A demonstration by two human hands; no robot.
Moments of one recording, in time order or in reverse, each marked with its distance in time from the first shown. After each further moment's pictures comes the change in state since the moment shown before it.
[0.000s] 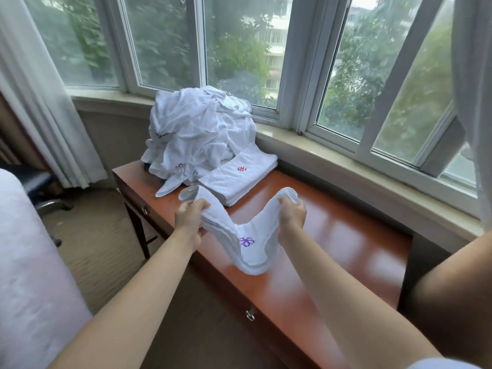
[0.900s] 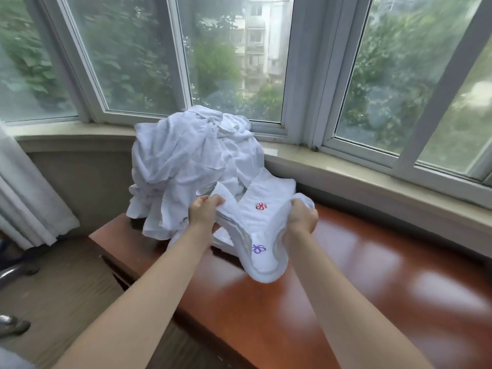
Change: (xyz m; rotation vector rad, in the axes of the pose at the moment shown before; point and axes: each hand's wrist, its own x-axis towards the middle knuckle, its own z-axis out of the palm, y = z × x) left_hand 0.254 0.115 0.050 0.161 -0.198 0.015; right_hand 0.123 -0.028 0.217 0.302 0.307 0.016
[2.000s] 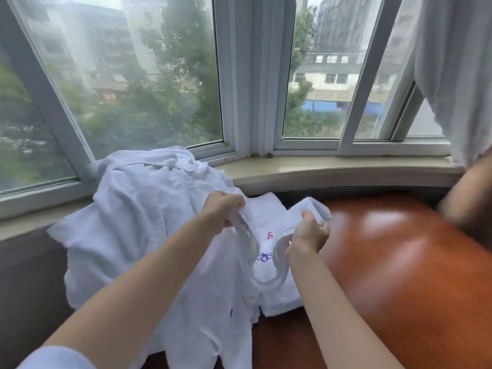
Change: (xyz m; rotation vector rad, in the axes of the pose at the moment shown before) left_hand 0.269 0.115 0.027 0.581 -0.858 -0.042; right_hand 0.005 0.070 0.224 0.346 0.722 -0.242
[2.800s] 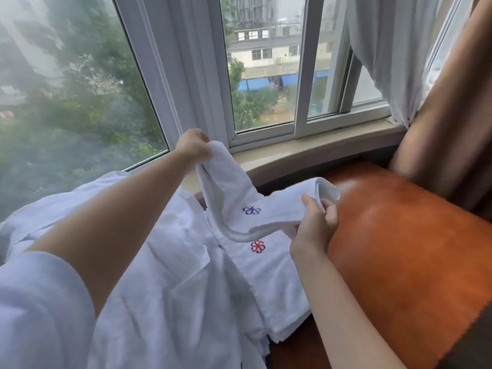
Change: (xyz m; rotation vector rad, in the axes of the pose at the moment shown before) left_hand 0.160 0.126 0.040 0.824 -0.018 0.519; right_hand 0.043 -0.012 0.026 0.214 0.114 -0.176
